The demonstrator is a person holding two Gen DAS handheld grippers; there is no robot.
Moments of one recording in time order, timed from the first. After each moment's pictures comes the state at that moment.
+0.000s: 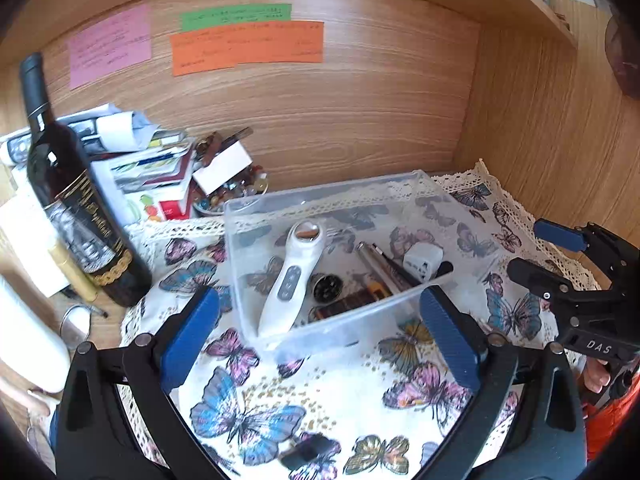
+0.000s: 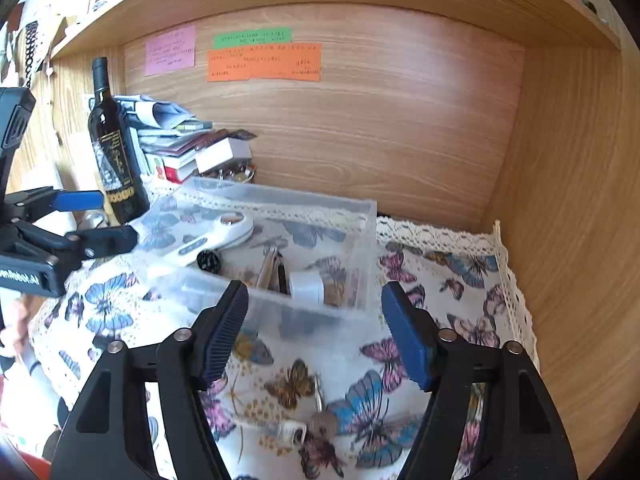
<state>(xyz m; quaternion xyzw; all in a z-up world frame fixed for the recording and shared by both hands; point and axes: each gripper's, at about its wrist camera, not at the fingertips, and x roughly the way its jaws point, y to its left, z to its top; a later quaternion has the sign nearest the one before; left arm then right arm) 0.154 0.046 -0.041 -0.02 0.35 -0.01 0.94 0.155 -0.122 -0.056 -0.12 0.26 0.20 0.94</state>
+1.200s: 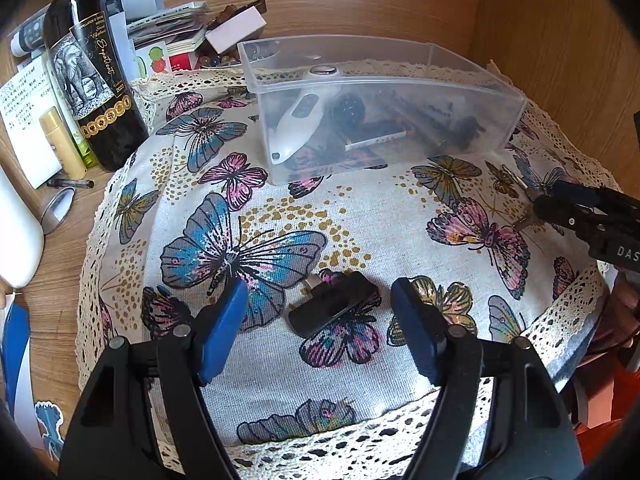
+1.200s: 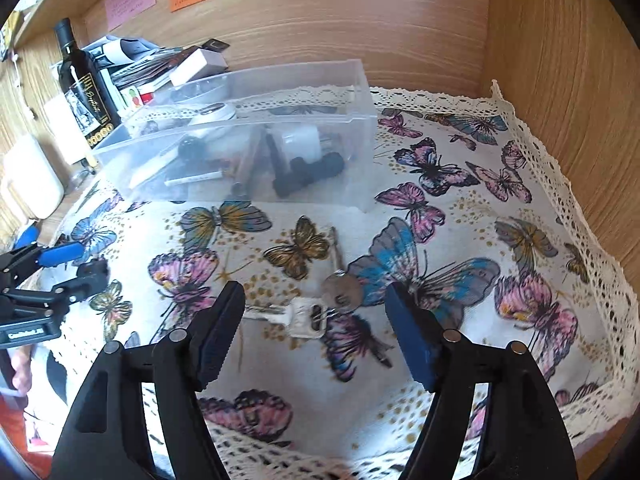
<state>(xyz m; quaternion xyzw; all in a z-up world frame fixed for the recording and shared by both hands) 0.096 0.050 -0.142 -0.01 0.44 -0.01 0.90 0.138 -0.143 -0.134 -0.06 0.38 0.17 0.91</state>
